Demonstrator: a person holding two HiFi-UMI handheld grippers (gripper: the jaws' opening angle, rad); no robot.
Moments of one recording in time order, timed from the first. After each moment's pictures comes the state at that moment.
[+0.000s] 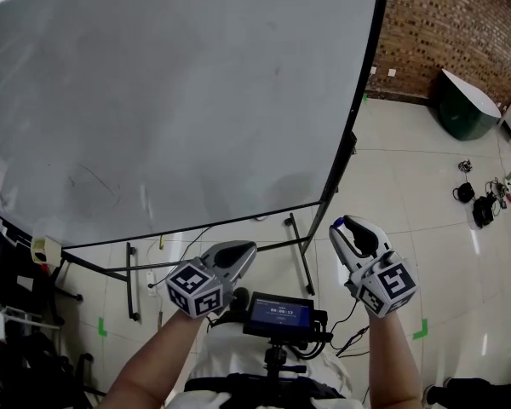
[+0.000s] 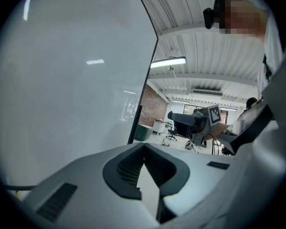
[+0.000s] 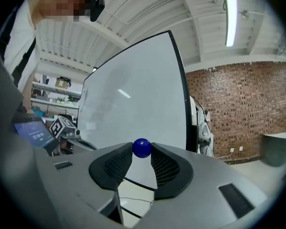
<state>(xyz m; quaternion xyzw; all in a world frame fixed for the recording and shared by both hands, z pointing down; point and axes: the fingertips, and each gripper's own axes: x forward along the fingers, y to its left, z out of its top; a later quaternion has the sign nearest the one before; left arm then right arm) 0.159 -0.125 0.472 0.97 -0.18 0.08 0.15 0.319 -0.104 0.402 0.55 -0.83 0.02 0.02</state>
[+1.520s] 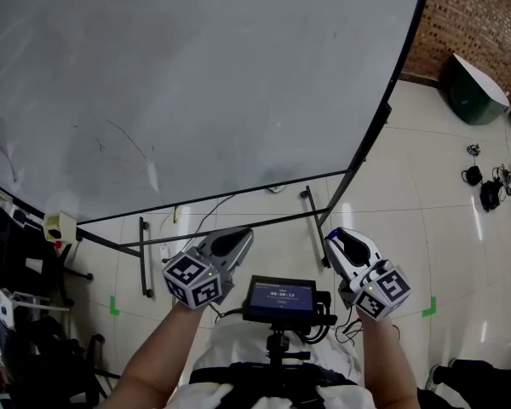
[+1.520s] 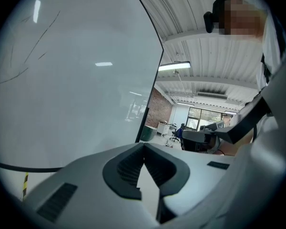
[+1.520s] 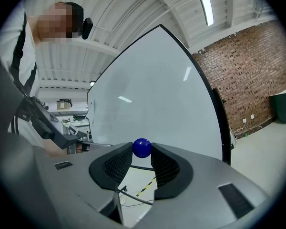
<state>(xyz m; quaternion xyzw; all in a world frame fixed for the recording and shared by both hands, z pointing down) 0.035 -0.106 0.485 0.96 -0.21 0.07 0.17 0.191 -0.054 0.457 0.51 -0.85 0.12 -0.06</state>
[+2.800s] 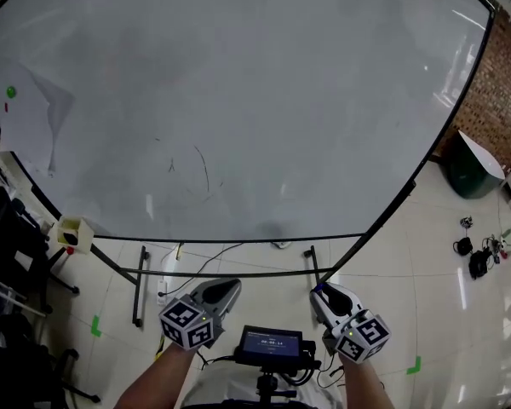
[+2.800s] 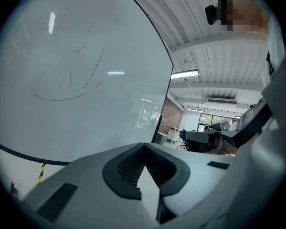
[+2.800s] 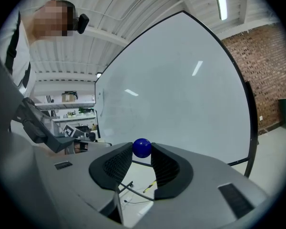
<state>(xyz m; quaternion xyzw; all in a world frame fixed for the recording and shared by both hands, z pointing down) -0.129 -0.105 0.485 0.94 -0.28 0.04 0.18 0.039 -0.066 0.450 0.49 -0.86 0.12 -0.02</state>
